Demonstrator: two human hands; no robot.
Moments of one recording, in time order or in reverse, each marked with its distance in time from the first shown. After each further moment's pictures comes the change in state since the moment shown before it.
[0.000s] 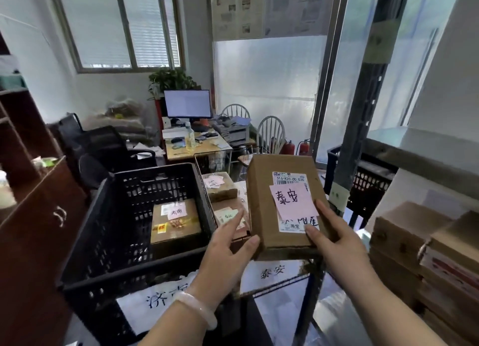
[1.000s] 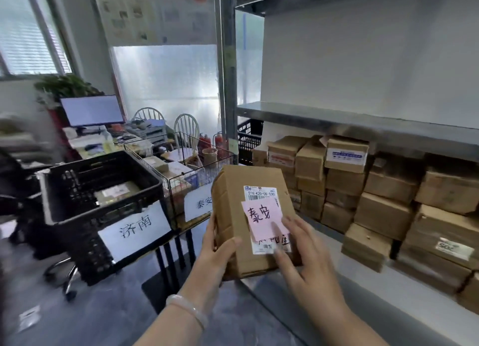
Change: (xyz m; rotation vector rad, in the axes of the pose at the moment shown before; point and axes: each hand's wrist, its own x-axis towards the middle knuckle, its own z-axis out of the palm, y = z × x) left_hand -0.344 0.047 0.011 -0.719 -0.441 -0.206; right_hand -0.456 -0.069 -0.056 -0.551 0.309 -0.171
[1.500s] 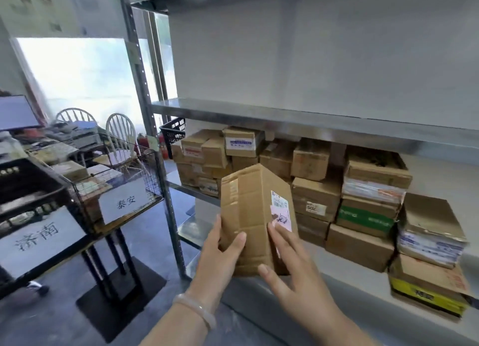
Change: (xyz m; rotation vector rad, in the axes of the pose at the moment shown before) left_hand -0.063 -0.086 0.219 0.376 -0.161 0.014; right_hand -0.110 0.091 -0.190 -0.087 -0.073 0.141
